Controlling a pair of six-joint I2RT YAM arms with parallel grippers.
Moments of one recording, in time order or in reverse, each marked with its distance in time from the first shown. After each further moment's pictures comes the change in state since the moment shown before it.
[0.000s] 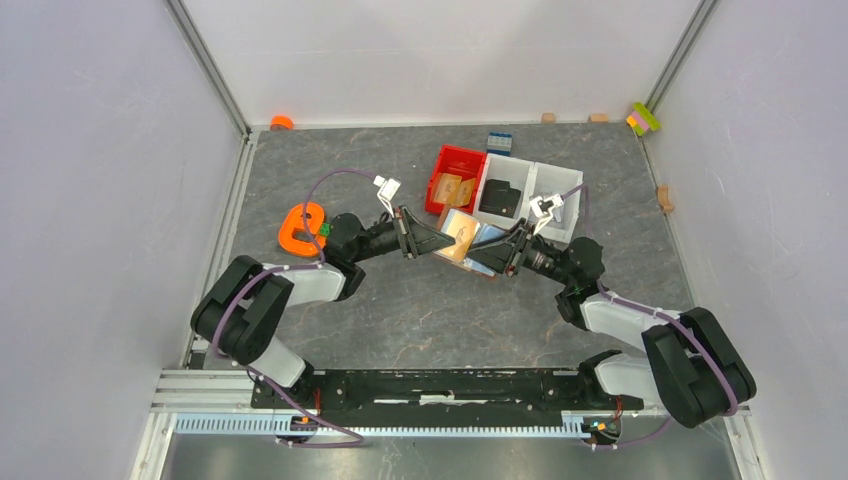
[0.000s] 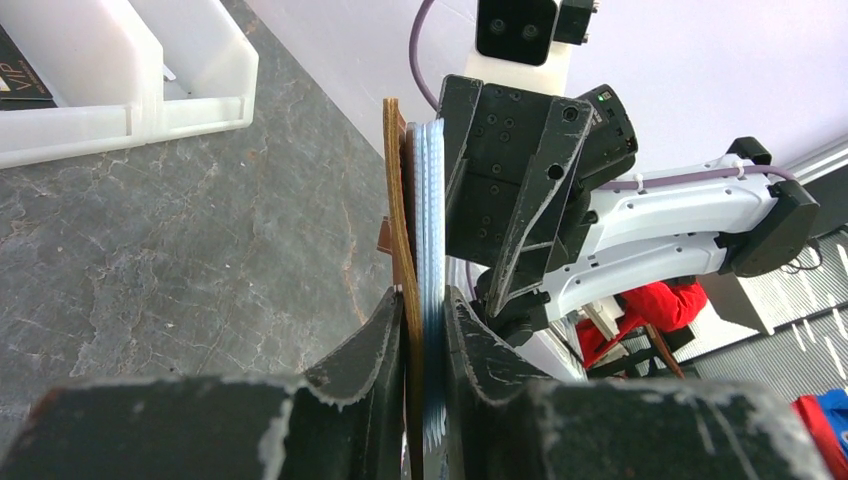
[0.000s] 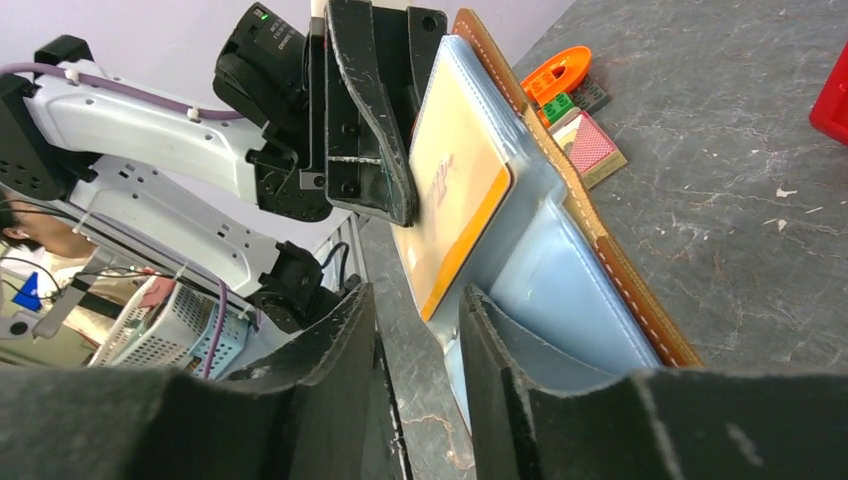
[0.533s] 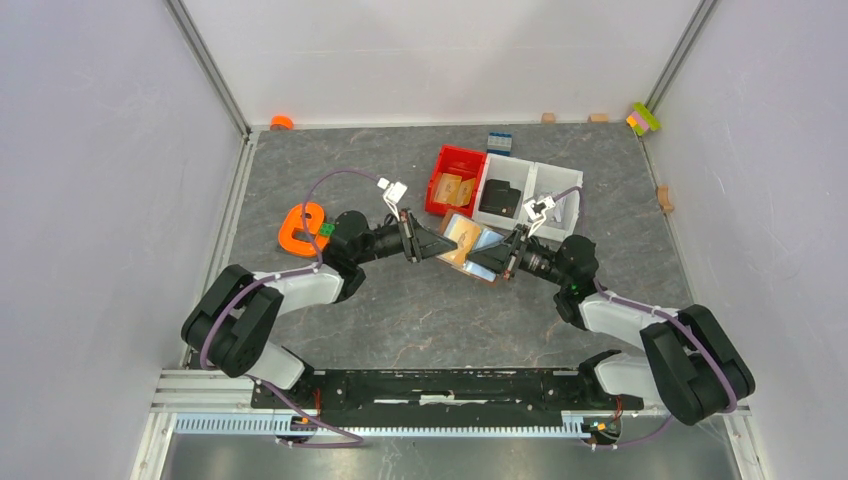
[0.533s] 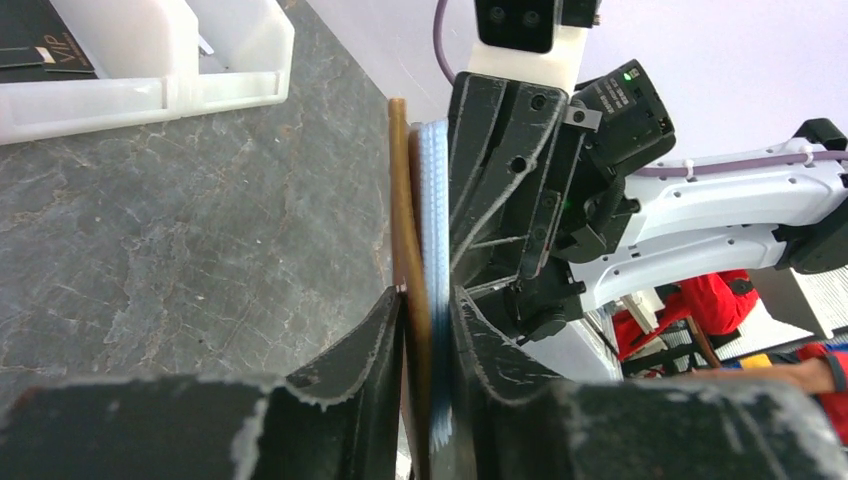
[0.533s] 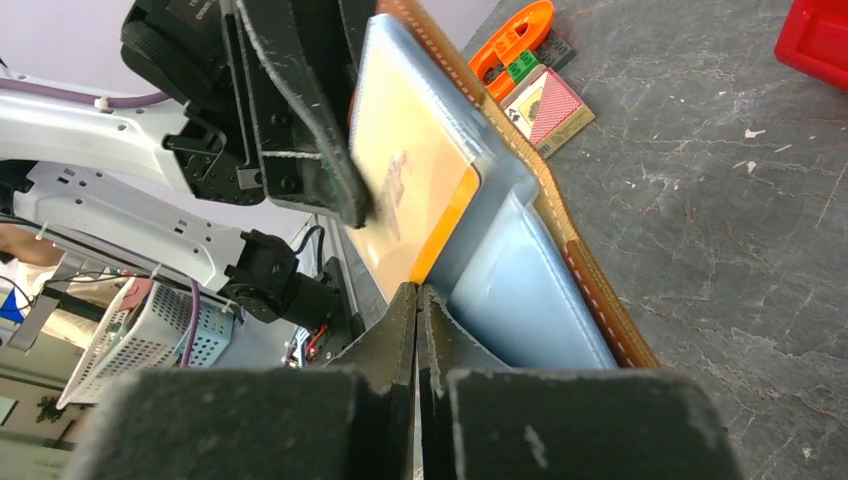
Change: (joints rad) left arm -0.032 -0.066 0.013 -0.204 -0.049 0.129; right arm 0.019 0.009 0.001 -0.111 0.024 -0.053
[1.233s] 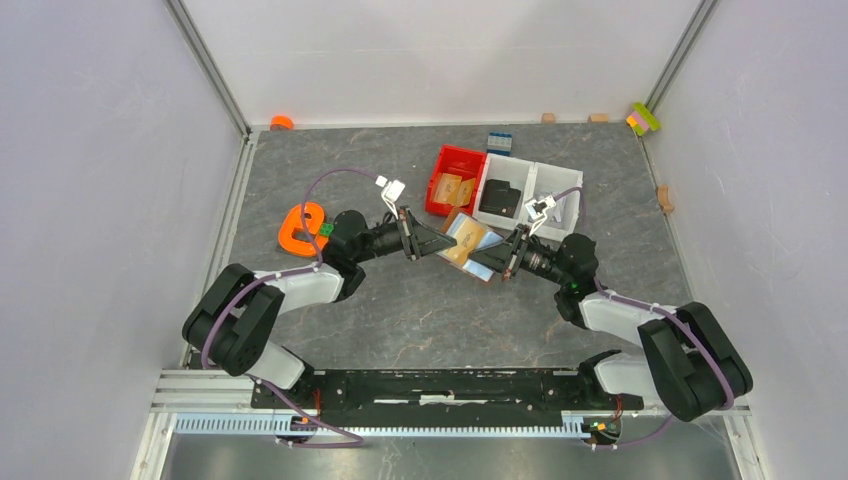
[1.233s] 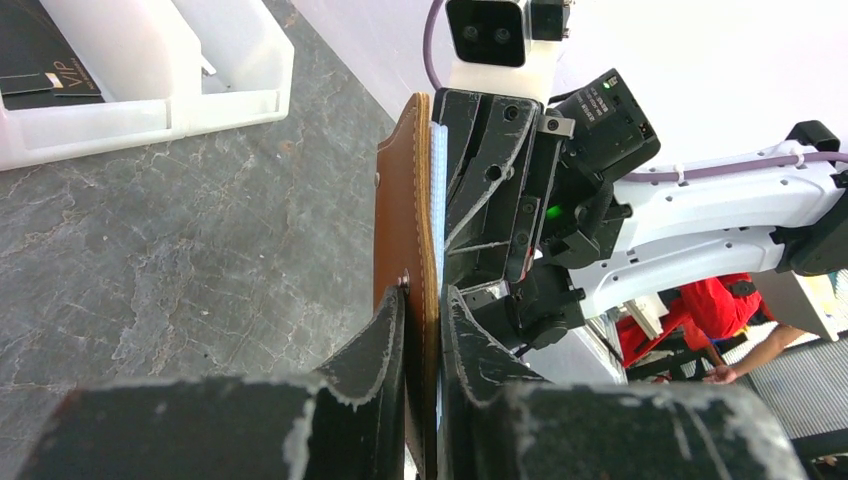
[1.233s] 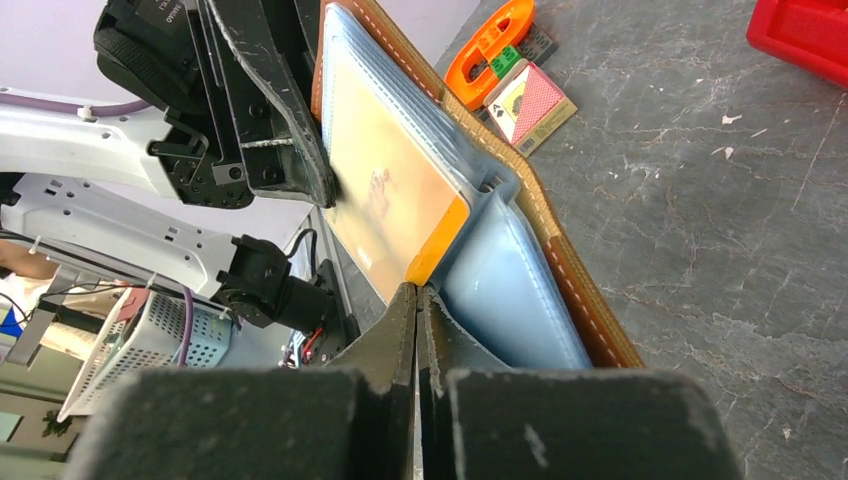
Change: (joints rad) left arm 0.005 0.006 0.004 0.029 -0.001 -0.005; right arm -0.020 0.024 0.000 -0.018 0.004 0.003
